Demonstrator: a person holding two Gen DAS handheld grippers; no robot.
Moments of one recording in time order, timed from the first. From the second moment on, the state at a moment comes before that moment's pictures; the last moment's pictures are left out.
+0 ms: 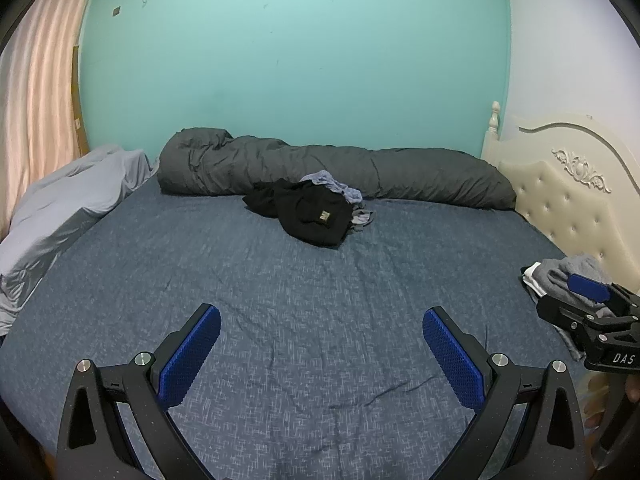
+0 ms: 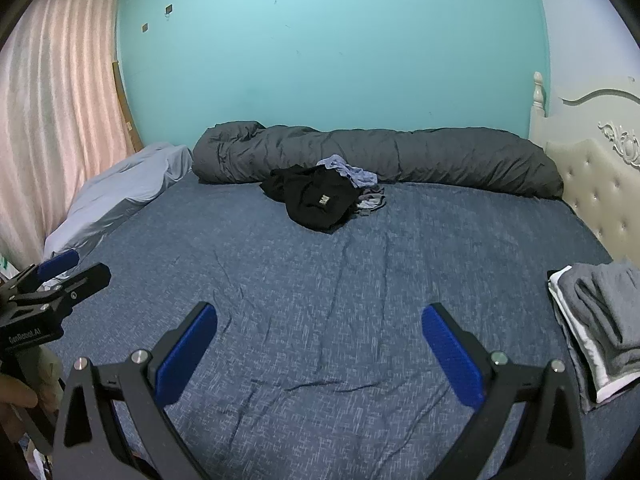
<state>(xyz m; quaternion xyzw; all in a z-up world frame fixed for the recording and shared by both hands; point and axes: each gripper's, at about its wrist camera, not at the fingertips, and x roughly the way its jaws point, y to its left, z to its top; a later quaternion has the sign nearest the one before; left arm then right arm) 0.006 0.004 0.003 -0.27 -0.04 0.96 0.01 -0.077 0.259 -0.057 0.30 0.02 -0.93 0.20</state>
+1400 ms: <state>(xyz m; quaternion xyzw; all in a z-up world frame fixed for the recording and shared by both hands) 0.000 0.004 -0.002 -0.28 -0.04 0.96 0.01 -0.087 0.267 -0.060 0.31 0.02 -0.93 0.20</state>
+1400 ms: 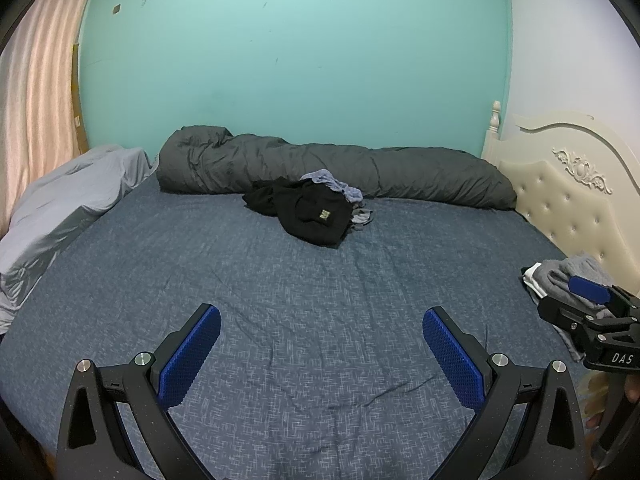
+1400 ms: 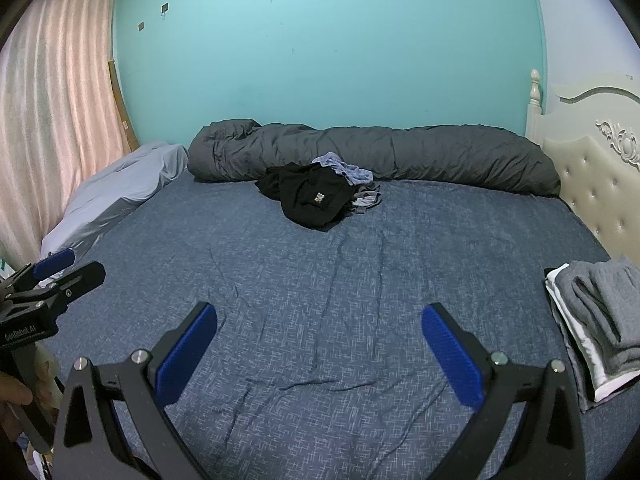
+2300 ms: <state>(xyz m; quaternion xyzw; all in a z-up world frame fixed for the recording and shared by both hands) -0.158 -0.043 -0.165 -0.31 -0.09 0.94 -0.03 -0.251 0.240 -0.205 0.39 -0.03 -0.89 0.22</state>
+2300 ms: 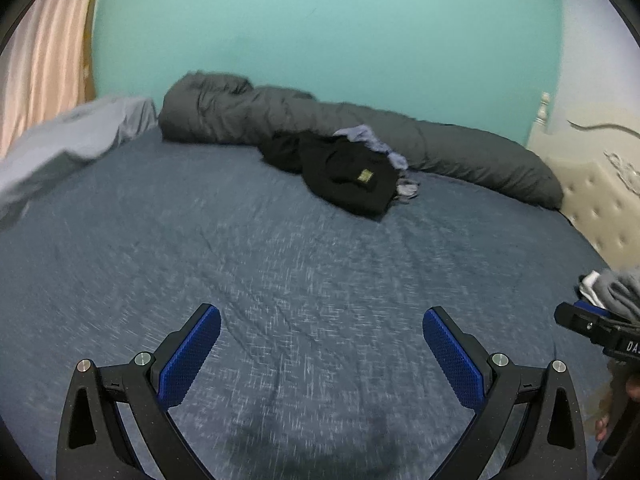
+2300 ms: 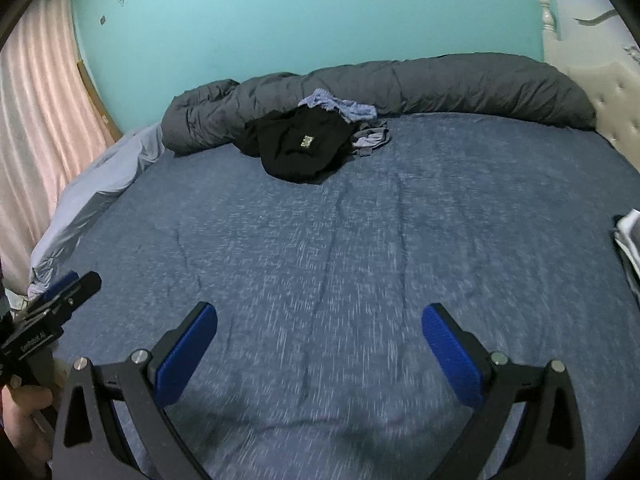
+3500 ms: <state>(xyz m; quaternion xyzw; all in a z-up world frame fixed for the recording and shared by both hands) -0.225 -0.142 -0.283 -0.36 -0.21 0.90 -0.10 -0.562 0.083 -0.314 0.41 -0.08 -0.88 0.22</state>
